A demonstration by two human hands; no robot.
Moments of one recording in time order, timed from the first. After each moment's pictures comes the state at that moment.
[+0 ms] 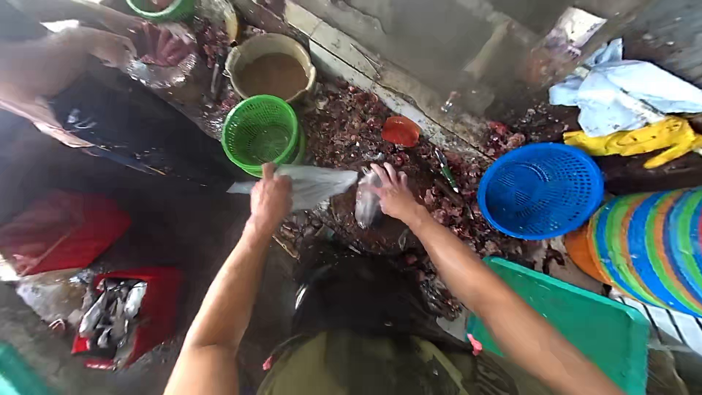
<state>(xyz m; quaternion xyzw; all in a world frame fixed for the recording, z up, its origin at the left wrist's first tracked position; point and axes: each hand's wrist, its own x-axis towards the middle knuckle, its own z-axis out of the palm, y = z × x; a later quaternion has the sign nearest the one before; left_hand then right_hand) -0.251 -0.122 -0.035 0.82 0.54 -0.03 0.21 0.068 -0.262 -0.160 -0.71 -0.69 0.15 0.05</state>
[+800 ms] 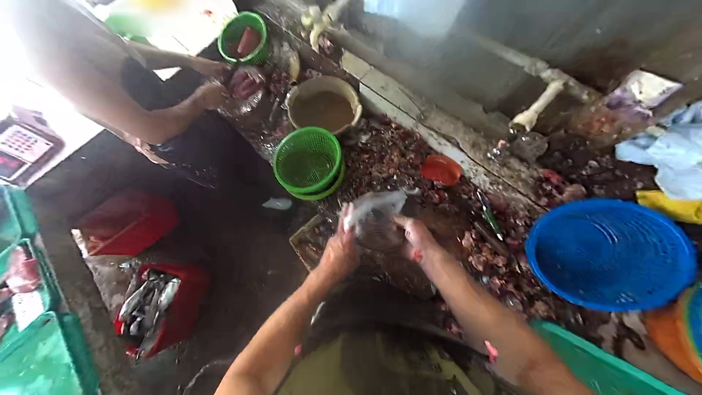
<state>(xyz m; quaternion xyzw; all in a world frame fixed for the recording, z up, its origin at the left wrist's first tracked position) -0.231 -0.204 -0.071 0.81 0.45 0.11 0.36 -0.022 -0.232 -0.078 -0.61 -0.04 0.62 0.50</state>
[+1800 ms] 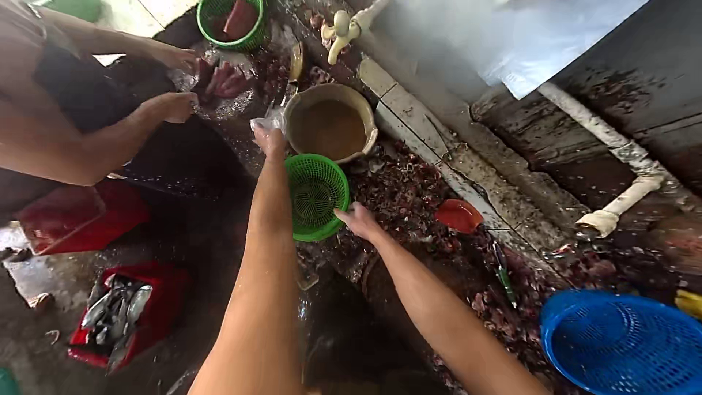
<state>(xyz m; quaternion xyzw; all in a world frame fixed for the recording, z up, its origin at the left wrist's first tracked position) -0.238 0.325 -0.175 0.43 0.75 0.37 0.34 -0.047 0.052 -0.174 -0.74 -0.39 0.53 0.13</state>
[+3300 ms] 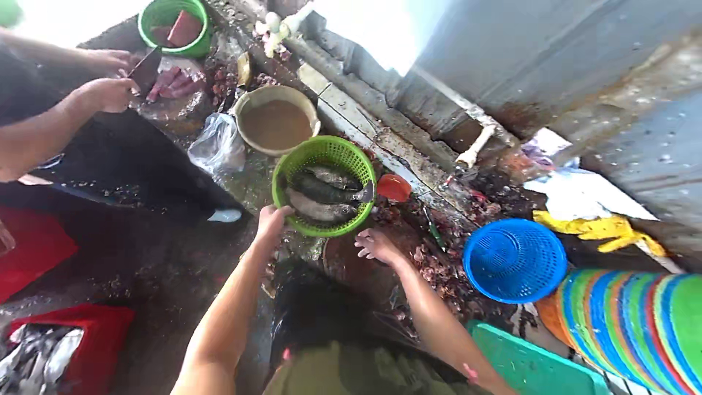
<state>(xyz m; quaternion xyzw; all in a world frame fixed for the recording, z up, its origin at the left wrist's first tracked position) -0.221 -0.017 -0.121 0.42 0.63 0.23 0.62 0.058 -0.200 -0.155 -0.75 -0.29 0.57 0.20</state>
